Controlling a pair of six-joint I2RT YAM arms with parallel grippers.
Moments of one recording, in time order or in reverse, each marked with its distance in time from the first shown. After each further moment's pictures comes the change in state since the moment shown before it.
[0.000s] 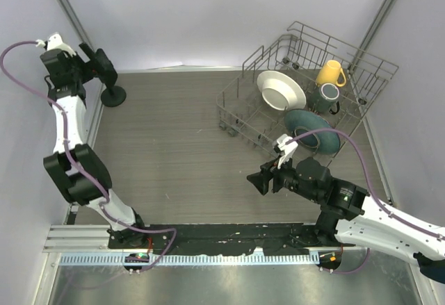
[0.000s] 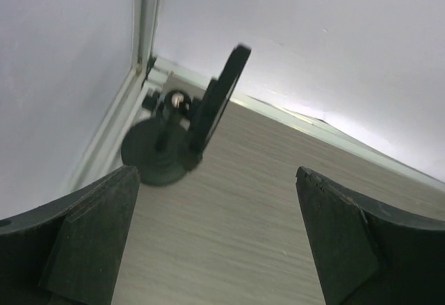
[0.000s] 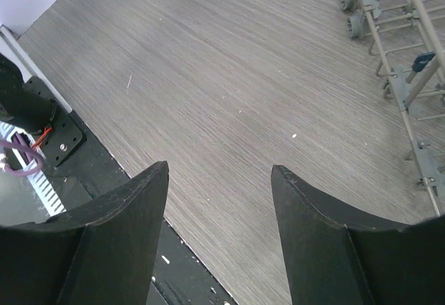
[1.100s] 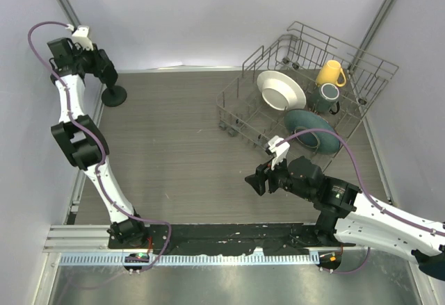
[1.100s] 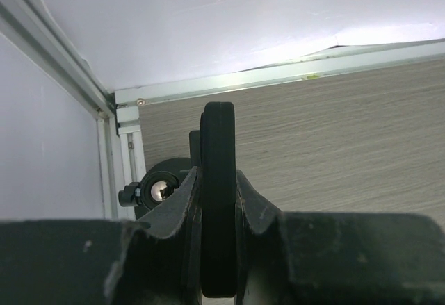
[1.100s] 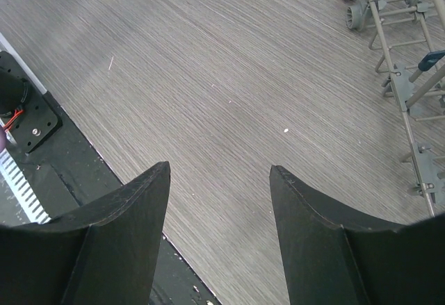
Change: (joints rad) left arm 0.014 0.444 0.506 -0.237 0.370 0.445; right arm 0.002 0.066 -0.007 0.017 0.005 -0.053
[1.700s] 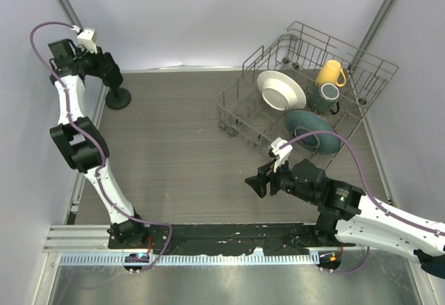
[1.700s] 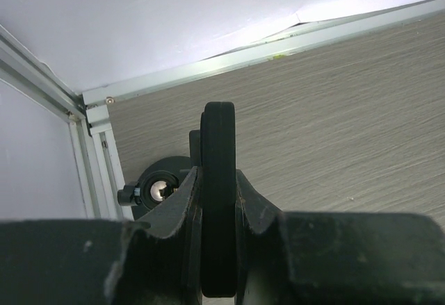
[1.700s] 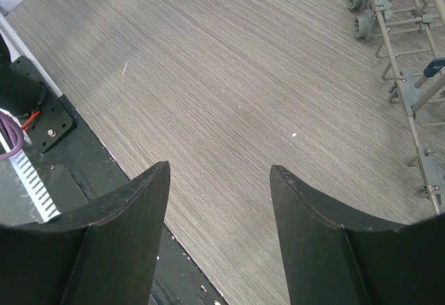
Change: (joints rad) left arm -0.014 -0.071 -0.074 -0.061 0.069 0.077; right arm 0.042 -0.045 -0.005 -0.002 0.026 0.013
